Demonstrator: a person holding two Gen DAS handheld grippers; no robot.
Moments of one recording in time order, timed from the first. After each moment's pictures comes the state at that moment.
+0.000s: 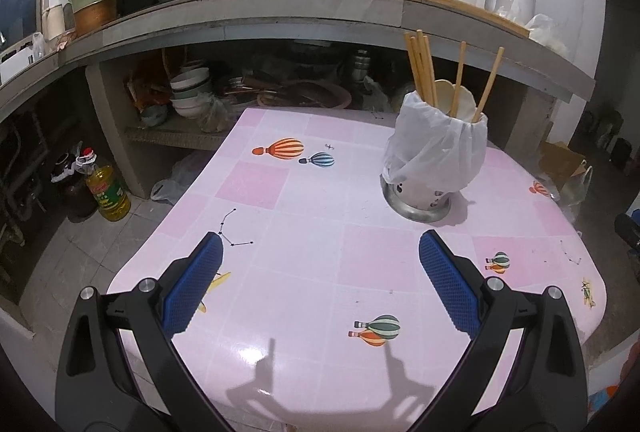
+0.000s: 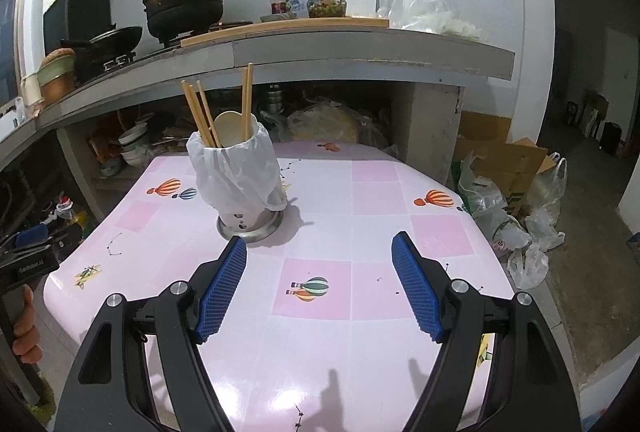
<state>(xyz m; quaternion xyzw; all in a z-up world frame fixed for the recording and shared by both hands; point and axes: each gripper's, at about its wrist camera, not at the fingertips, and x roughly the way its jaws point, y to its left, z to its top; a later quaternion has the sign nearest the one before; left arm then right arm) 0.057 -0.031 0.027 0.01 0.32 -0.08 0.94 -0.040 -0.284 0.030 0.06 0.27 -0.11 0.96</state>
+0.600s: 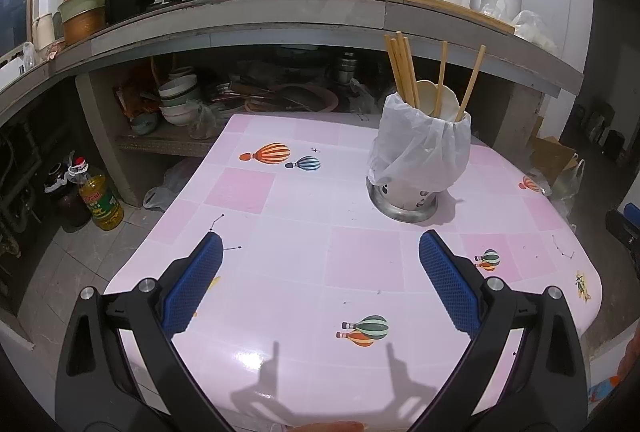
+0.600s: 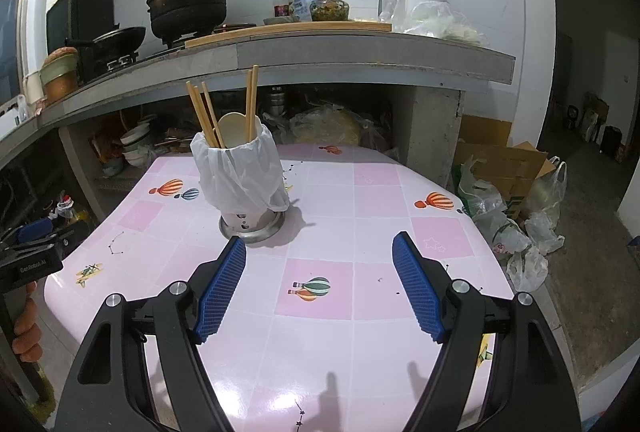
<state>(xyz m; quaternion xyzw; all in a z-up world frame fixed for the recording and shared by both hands) 0.055 -0.040 0.030 0.02 0.32 -0.10 0.94 -0.044 -0.283 0.032 0.06 0.26 -0.11 0.96</state>
